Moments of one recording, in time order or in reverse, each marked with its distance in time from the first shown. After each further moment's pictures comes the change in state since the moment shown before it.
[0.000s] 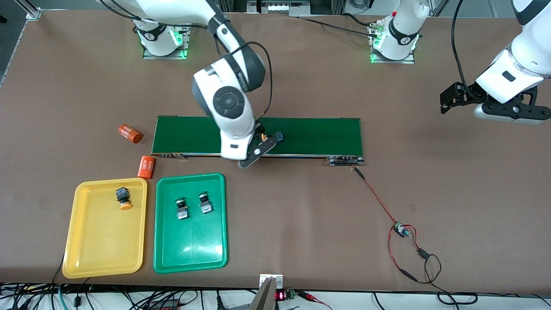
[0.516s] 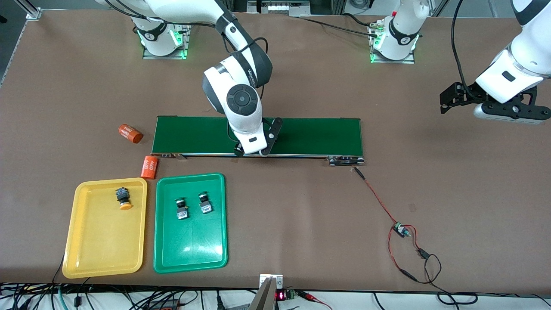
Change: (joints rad) left arm 0.000 0.000 -0.001 0.000 0.000 0.000 0.000; right arm 0.018 0.006 -0.007 -0.040 -0.003 -0.018 -0.378
